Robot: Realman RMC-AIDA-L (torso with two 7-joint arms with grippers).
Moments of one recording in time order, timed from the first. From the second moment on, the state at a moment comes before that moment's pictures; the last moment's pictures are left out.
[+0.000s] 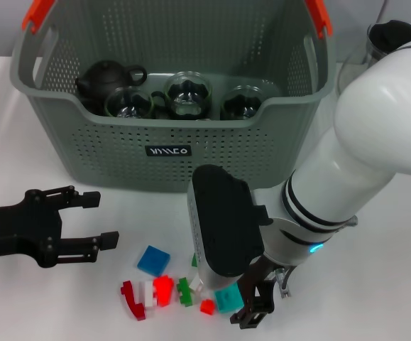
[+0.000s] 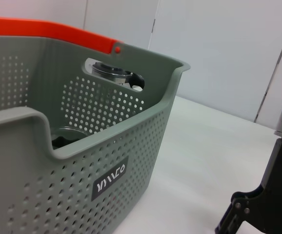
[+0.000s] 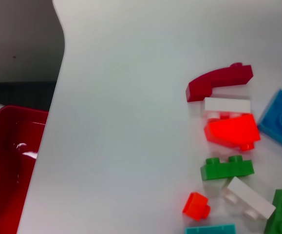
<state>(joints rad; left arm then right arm) -0.37 -2.14 0.40 0.96 2.26 1.85 -1.34 0.84 2.11 -2.04 -1.13 -2.35 -1.33 2.21</state>
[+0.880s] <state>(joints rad) -0.36 -2.15 0.42 0.96 2.29 1.86 -1.22 0.84 2.12 -2.06 -1.11 -2.35 -1.31 2.22</state>
